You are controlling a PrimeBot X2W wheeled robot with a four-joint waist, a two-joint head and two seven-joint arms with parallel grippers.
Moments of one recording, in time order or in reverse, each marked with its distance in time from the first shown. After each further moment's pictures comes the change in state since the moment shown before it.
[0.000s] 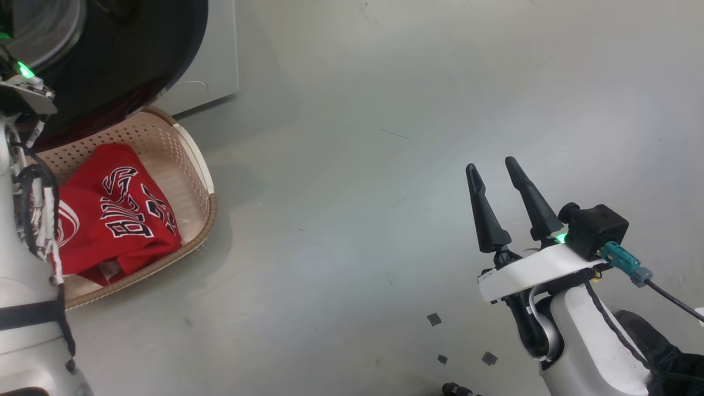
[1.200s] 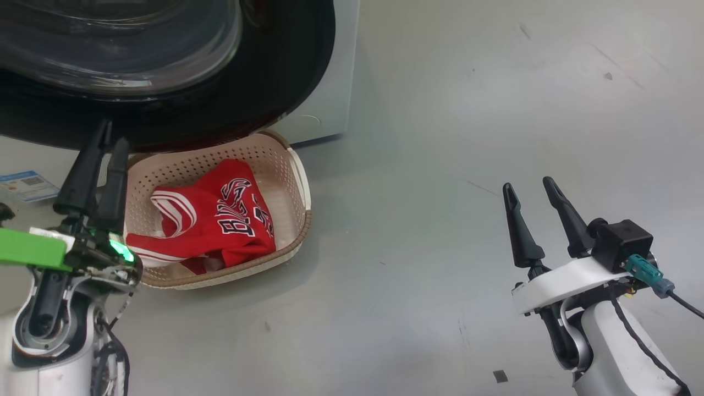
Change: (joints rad) left arm 0.545 -0.094 0.022 -0.274 -0.159 -0.077 0.035; right arm 0.041 -0.070 -0.059 0.056 -0.047 0.002 -0.003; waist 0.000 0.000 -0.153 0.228
